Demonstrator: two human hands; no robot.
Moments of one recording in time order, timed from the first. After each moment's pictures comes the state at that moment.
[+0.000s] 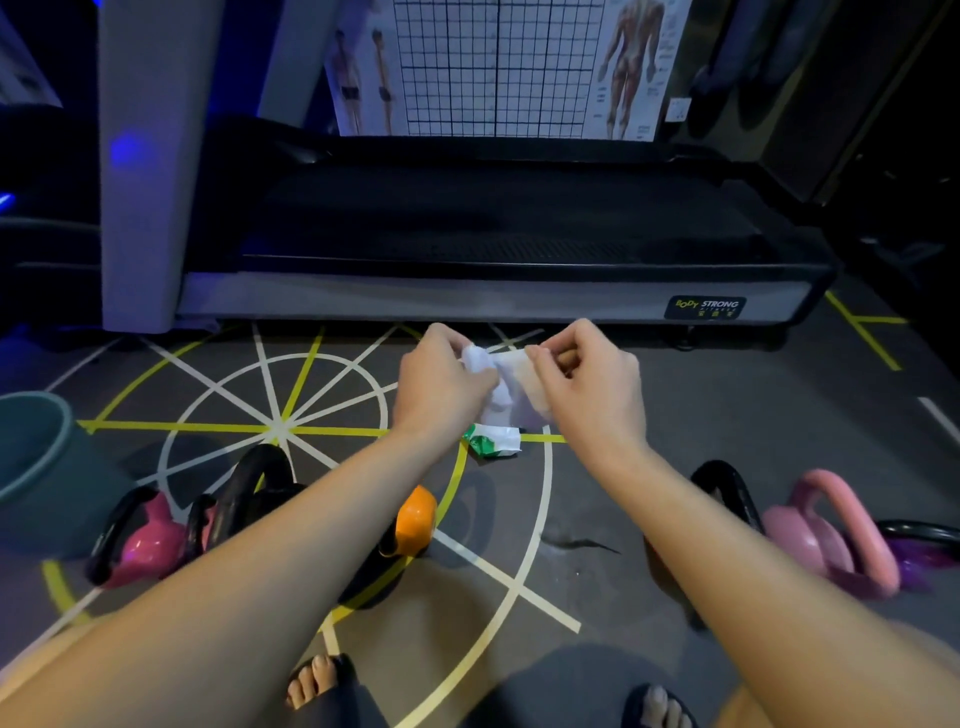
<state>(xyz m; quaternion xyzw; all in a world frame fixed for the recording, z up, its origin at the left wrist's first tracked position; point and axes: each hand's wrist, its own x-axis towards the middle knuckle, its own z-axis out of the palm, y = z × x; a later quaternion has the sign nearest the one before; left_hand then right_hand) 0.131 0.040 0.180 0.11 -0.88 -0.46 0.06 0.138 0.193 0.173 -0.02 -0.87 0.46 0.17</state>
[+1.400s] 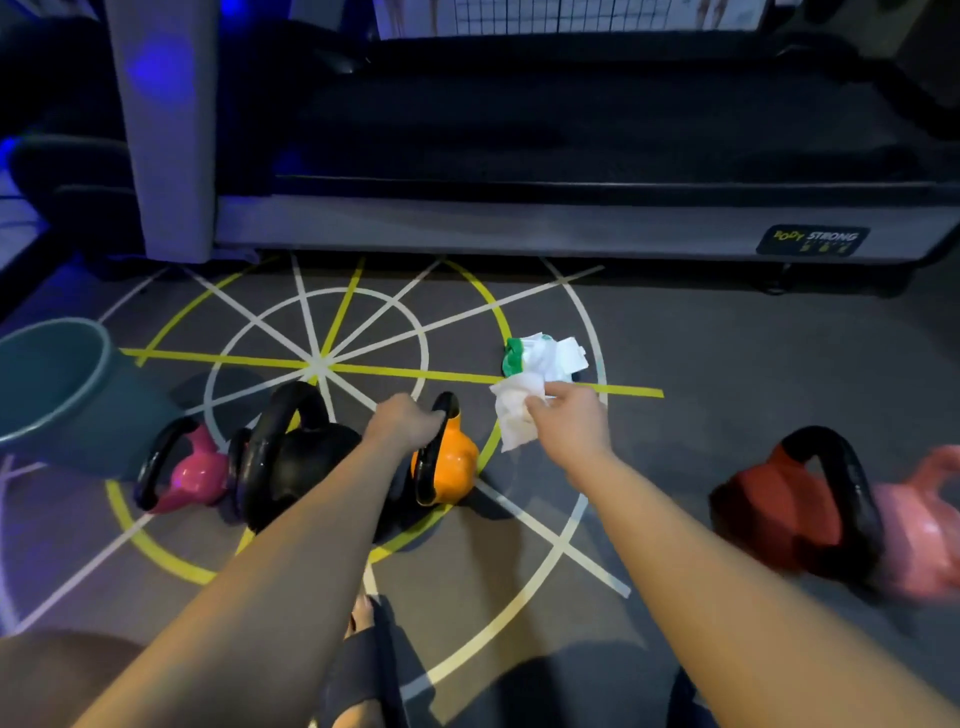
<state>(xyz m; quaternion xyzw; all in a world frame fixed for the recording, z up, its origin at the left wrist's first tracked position) 0.097 -0.066 -0.010 0.24 -0.91 -0.27 -0.20 0.106 0.144 0.010 -0.11 -0.87 0.47 -0.10</state>
